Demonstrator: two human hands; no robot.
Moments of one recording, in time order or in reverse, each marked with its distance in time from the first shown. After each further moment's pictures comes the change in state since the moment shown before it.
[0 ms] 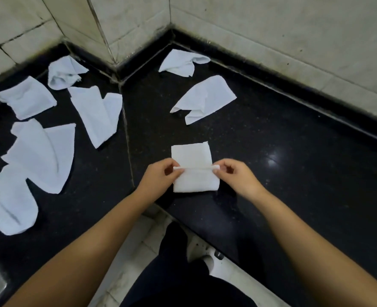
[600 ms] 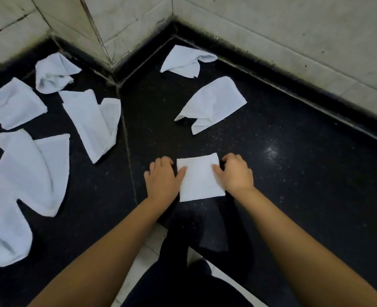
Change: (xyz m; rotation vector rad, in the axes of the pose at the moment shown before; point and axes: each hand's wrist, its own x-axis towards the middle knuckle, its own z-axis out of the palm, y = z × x) left_hand 0.058 -0.016 0.015 0.422 0.166 -0.239; right_hand 0.076 -0.015 0.029 -0.639 0.206 0.259
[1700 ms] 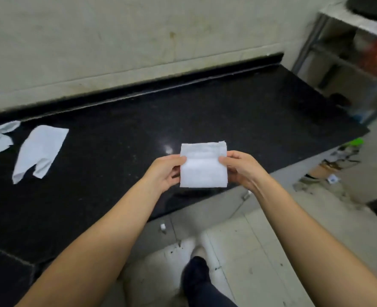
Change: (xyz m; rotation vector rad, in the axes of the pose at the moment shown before) left_hand -0.239 0.187 0.028 -0.761 -1.191 0.070; right_hand -0.345 0.225 -0.056 1.460 0.525 0.498
